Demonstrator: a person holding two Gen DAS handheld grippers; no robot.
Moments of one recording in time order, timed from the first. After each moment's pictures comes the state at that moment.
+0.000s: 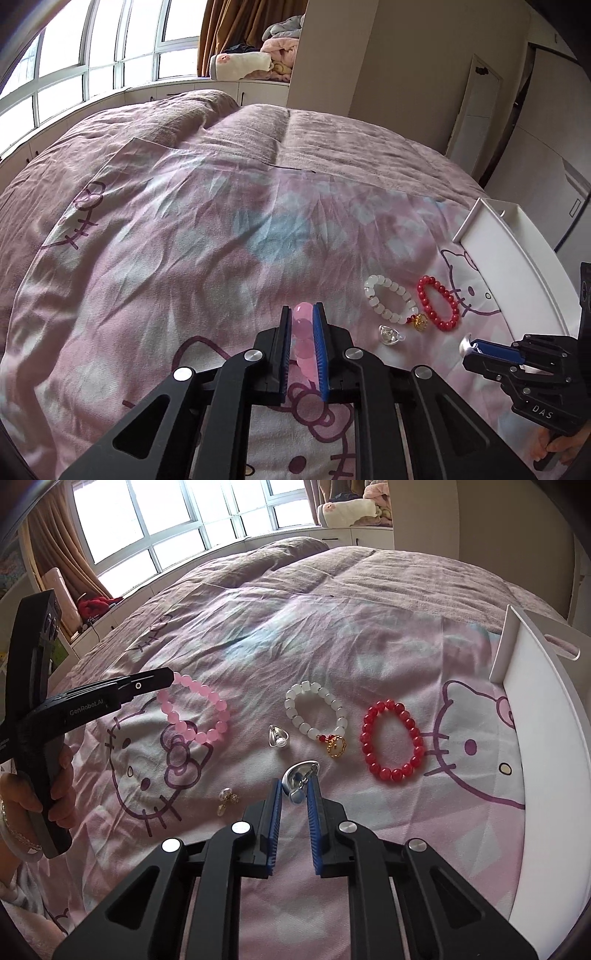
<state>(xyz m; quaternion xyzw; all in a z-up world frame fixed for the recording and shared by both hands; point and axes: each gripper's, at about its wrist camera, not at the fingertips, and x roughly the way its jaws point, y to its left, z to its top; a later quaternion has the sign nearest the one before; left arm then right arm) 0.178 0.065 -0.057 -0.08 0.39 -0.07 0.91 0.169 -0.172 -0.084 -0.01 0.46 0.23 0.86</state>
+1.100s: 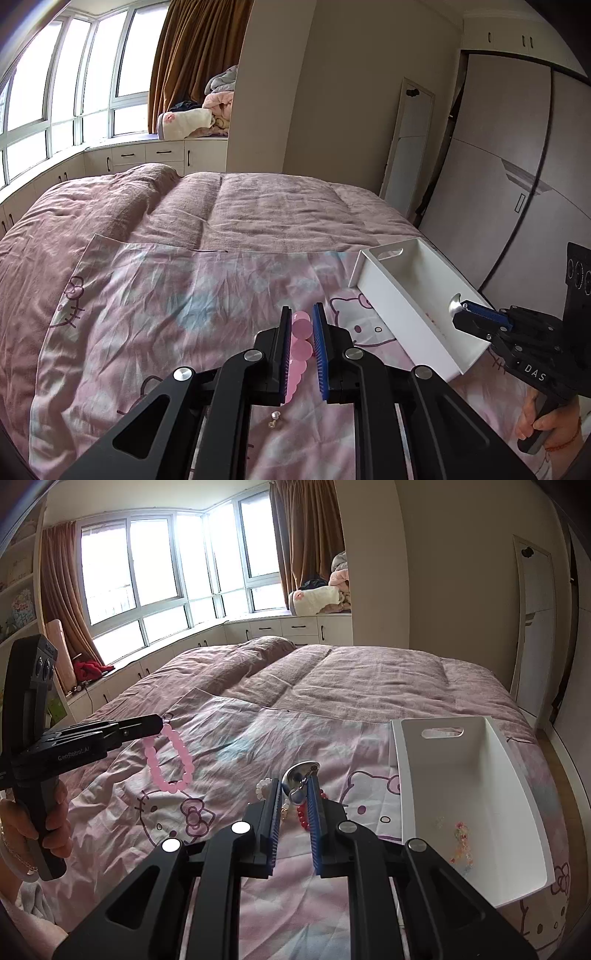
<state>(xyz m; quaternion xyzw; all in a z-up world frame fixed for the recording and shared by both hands) 0.107 -0.015 0.079 -0.04 0.31 -0.16 0.94 0.090 -0.257 0.058 0.01 0.31 0.17 0.93</state>
